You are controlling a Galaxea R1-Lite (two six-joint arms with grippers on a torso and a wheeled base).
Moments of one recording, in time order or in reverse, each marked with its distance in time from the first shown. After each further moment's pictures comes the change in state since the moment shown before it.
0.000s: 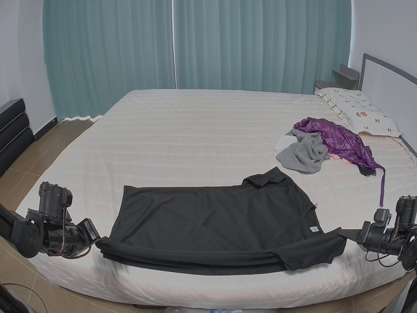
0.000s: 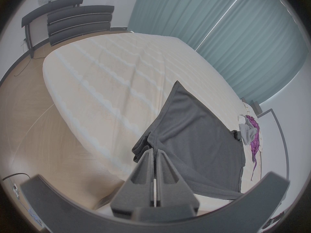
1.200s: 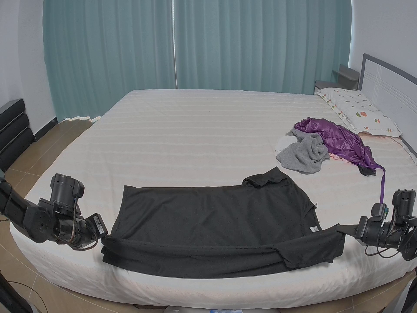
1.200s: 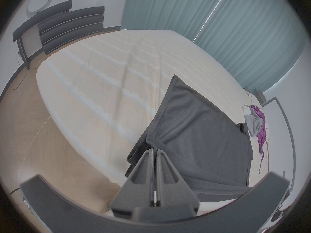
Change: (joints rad) left arm -0.008 0.105 -0.128 0.079 0.003 0.081; right arm 0.009 -0.015 -0.107 0.175 -0.026 -0.058
